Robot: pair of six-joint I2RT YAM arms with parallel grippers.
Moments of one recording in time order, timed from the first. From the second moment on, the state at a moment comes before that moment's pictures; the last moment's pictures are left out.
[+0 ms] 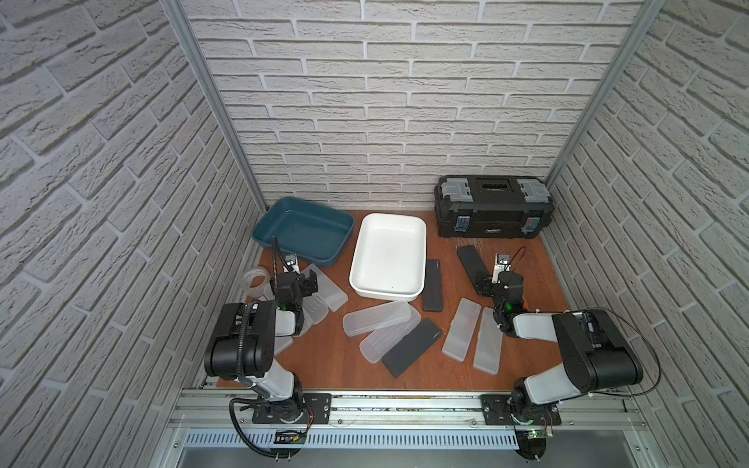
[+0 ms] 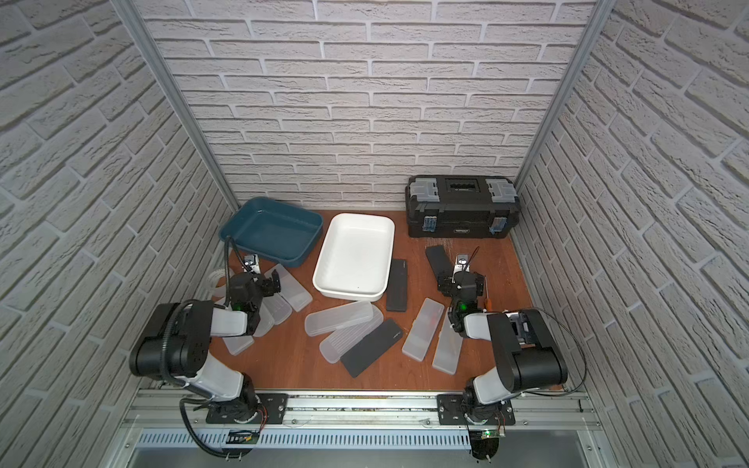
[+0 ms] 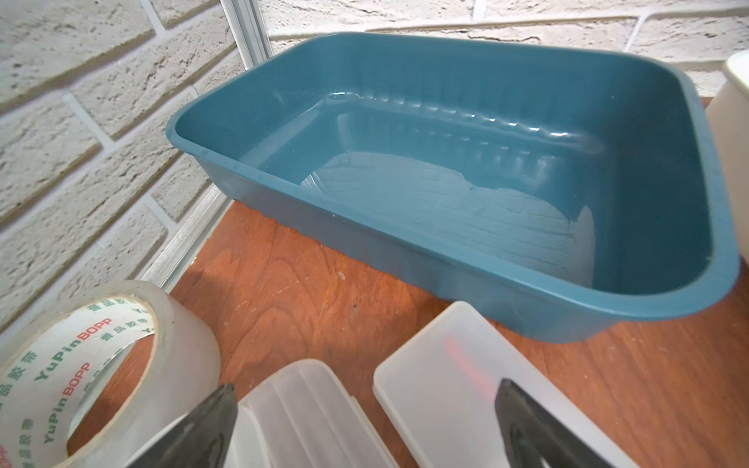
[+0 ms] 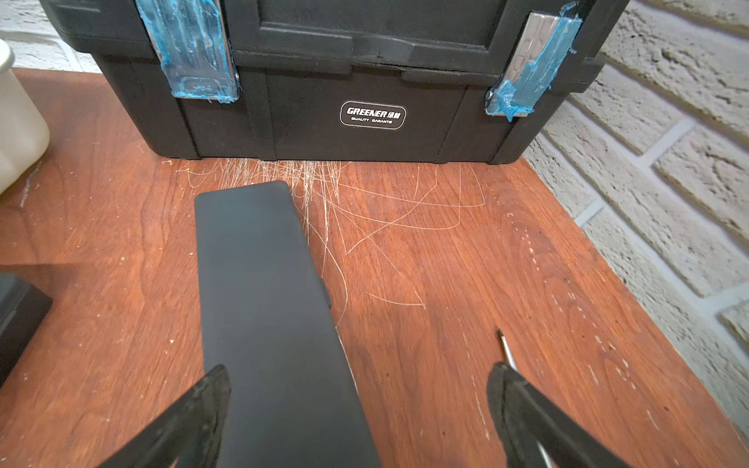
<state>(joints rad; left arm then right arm) 0.05 1.58 0.37 0.81 -0.15 0.03 0.05 1.51 0.39 0.67 0.32 0.00</state>
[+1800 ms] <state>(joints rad) 0.04 1.26 0.90 0.00 -0.18 -0.05 0.10 1.36 0.89 -0.06 0.41 0.10</state>
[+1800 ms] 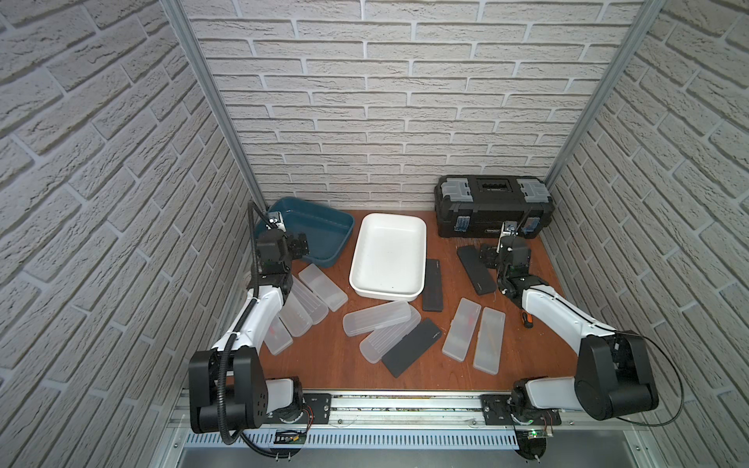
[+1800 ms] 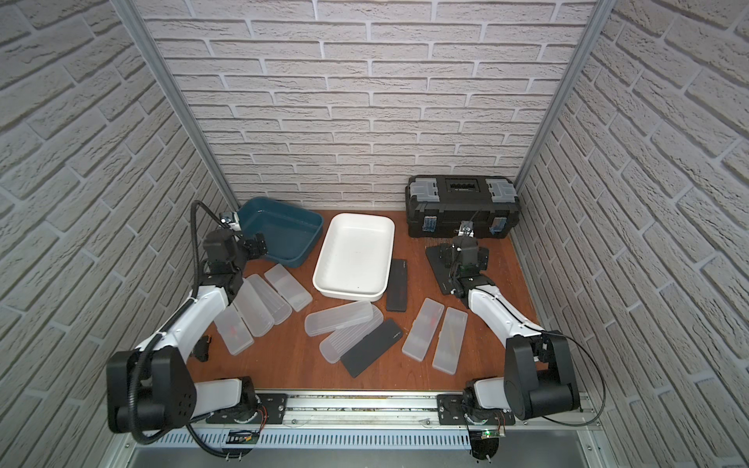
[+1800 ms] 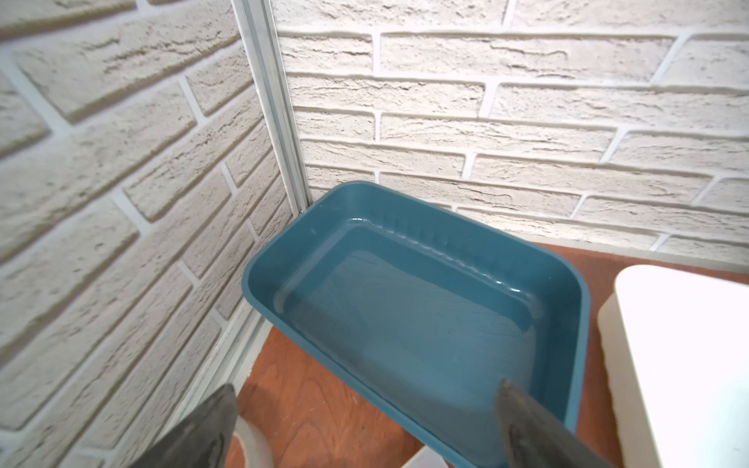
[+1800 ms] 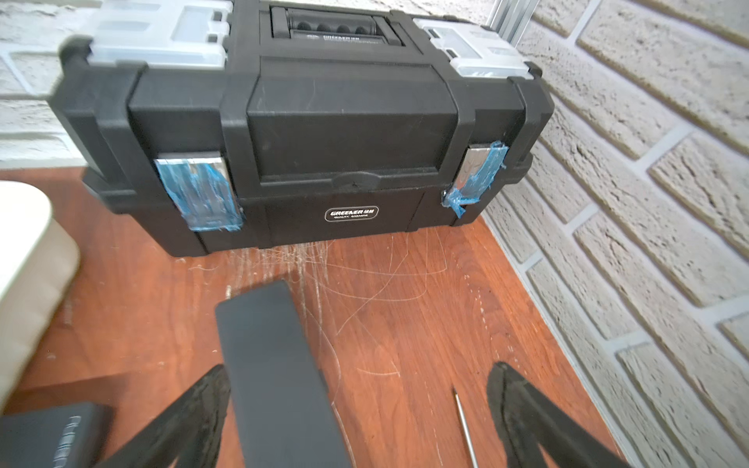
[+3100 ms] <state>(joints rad) 0.22 1.19 1.02 -1.02 0.02 -0.35 1.04 1.41 1.30 -0.59 0.21 0.25</state>
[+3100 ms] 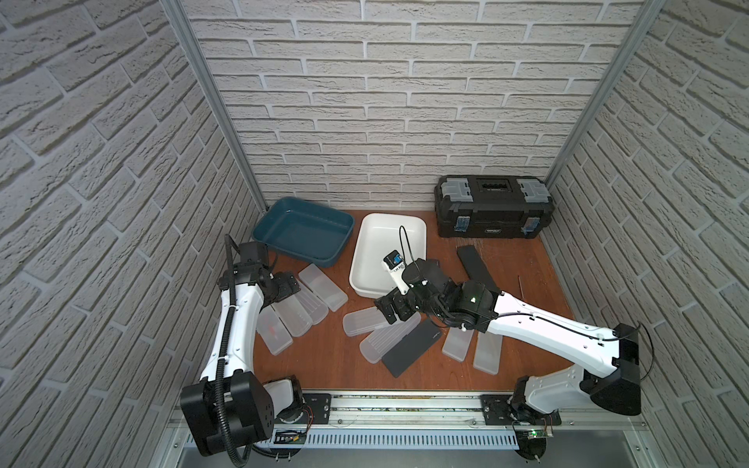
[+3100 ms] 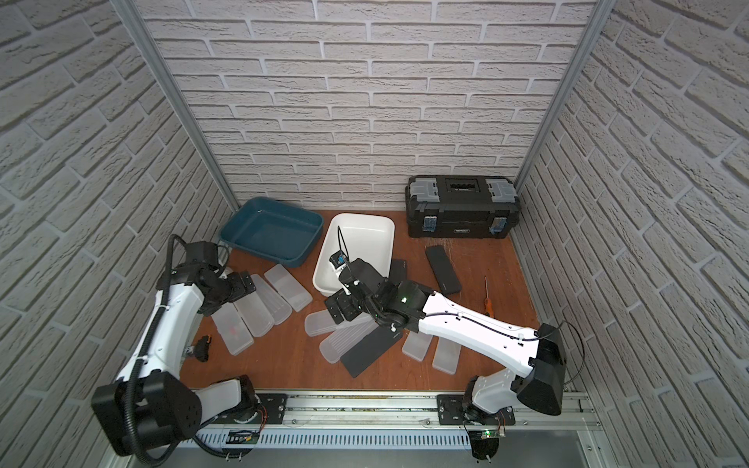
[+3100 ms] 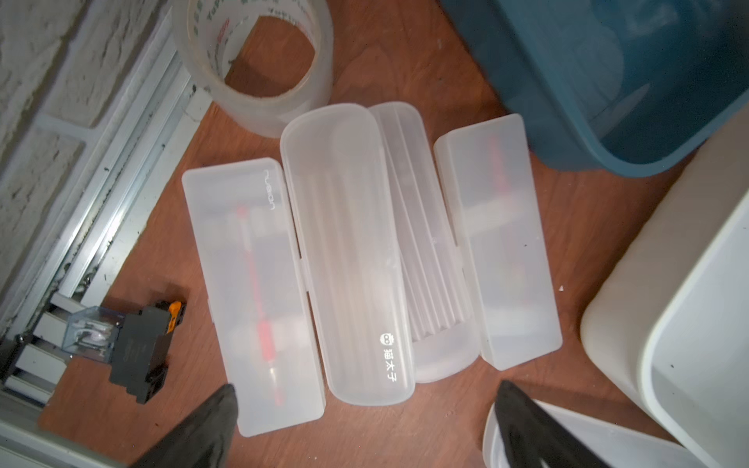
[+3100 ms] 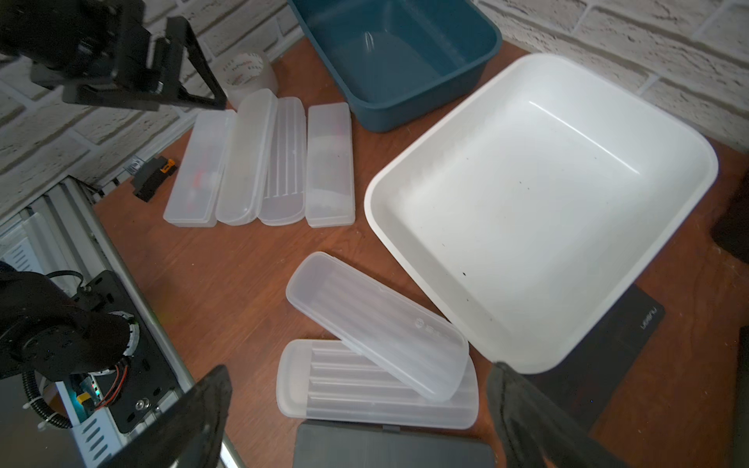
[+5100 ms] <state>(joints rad) 0.15 1.49 0.87 -0.77 -0.02 -0.53 1.02 1.37 1.01 -0.27 0.26 0.04</state>
